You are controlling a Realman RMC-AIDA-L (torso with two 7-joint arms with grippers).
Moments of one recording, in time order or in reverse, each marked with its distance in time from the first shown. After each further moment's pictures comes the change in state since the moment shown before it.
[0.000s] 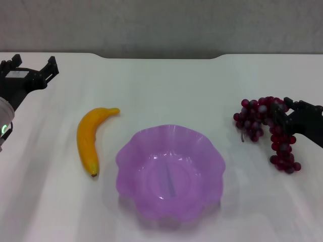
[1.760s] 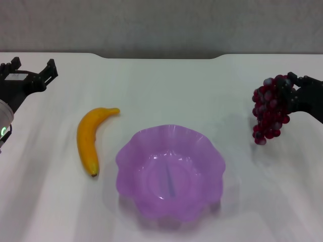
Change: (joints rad) left arm 0.002 0.000 0.000 0.009 0.000 0.000 0.000; right arm -0.015 -0.002 -0.005 -0.095 0.039 0.065 -0.047
